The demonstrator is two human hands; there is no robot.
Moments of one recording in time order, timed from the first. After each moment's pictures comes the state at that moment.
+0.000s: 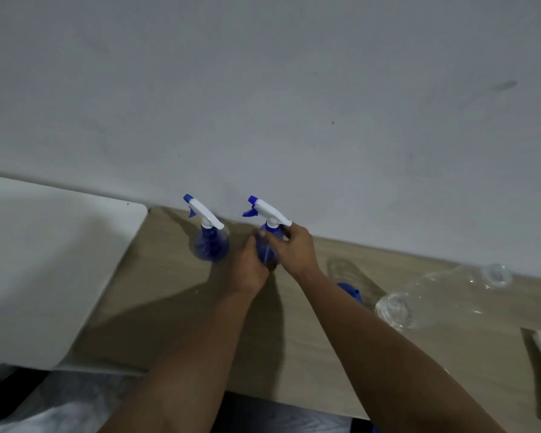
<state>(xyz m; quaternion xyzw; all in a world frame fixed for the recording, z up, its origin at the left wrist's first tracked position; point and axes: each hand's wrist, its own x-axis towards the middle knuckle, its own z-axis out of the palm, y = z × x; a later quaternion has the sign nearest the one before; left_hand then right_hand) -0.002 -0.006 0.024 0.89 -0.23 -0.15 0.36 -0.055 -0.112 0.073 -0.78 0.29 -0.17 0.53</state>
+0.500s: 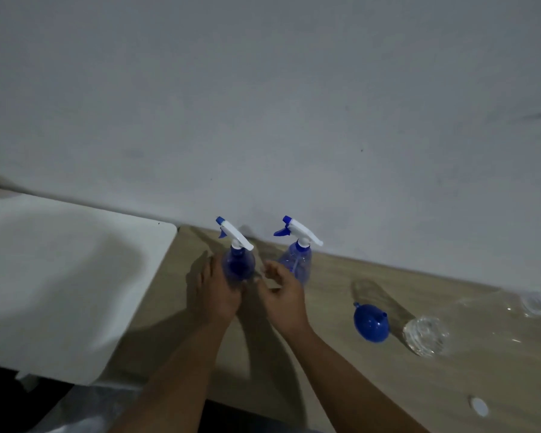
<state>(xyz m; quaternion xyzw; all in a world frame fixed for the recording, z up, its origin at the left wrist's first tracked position) 0.034 0.099 0.029 0.96 -0.13 -0.03 0.25 -0.065 -0.011 0.073 -0.75 0.27 -0.16 0.58</state>
